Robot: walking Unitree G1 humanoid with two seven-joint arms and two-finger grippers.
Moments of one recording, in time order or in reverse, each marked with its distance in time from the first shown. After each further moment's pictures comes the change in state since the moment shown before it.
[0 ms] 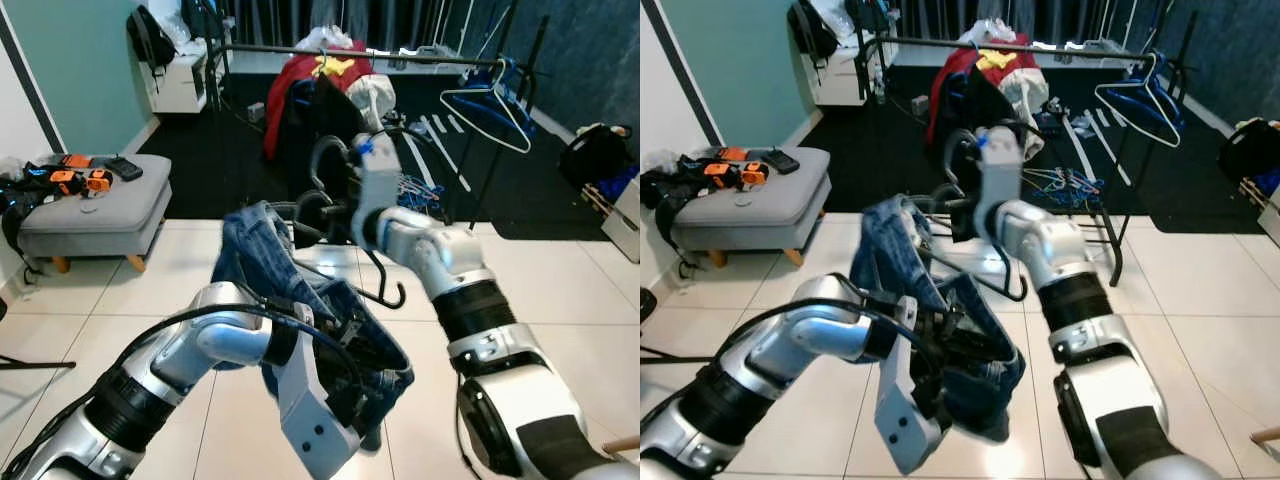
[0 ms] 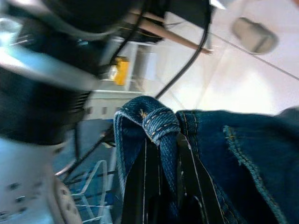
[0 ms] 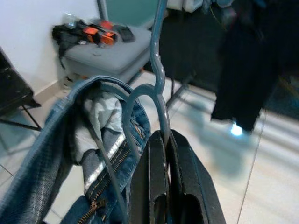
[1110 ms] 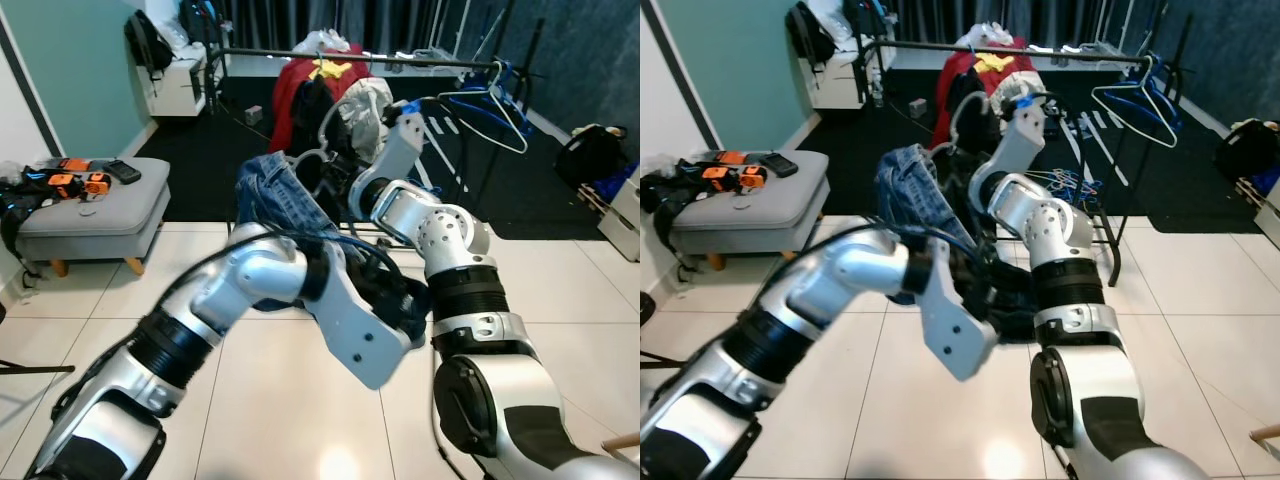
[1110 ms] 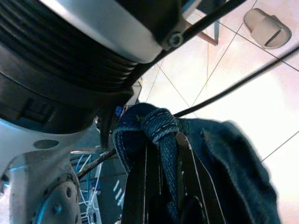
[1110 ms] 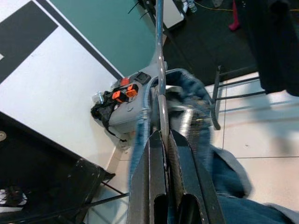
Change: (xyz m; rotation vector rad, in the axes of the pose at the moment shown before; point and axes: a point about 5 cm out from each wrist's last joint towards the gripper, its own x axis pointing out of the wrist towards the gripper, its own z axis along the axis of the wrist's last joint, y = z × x) left arm 0.023 0.037 -0.035 -0.100 0.076 -0.020; right arm 0.004 -0.025 0.019 0.692 -0.093 -0.100
